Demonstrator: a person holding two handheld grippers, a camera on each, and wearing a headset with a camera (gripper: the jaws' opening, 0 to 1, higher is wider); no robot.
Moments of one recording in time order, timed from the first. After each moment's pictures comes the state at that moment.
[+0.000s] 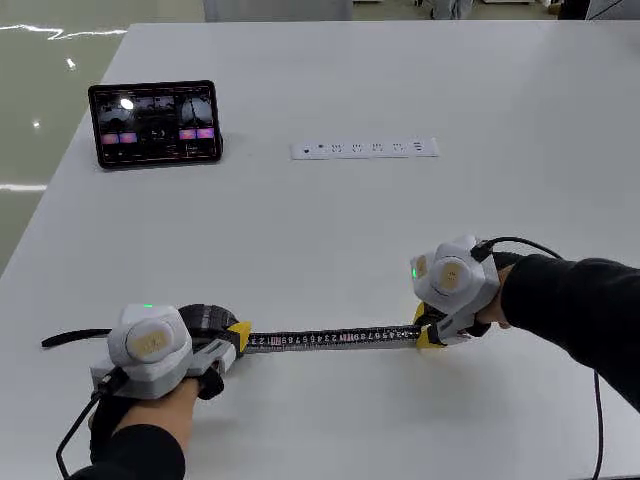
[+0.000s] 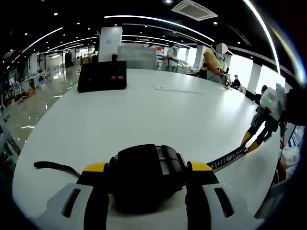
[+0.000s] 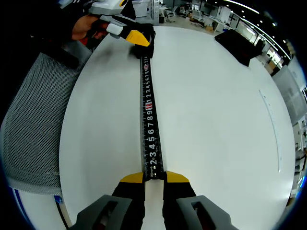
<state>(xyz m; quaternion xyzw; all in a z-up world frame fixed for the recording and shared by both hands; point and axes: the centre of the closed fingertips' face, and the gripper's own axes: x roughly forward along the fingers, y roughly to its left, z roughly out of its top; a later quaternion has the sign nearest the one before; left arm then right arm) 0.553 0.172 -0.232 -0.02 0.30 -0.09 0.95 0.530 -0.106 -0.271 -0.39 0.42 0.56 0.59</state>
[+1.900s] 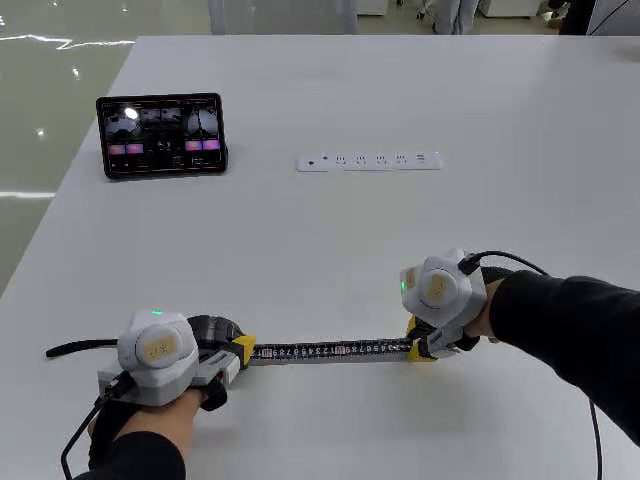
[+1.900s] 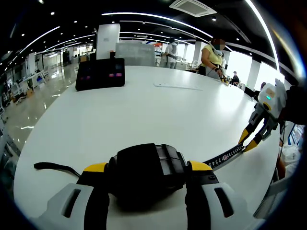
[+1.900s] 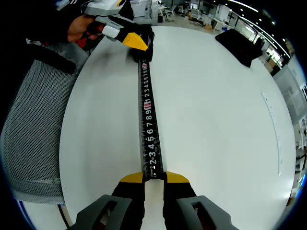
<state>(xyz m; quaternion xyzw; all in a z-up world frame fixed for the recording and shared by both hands) 0.552 0.172 -0.236 -0.02 0.31 -0.10 0.94 0.530 -0.087 -0.272 -0.39 0.43 0.56 0.59</state>
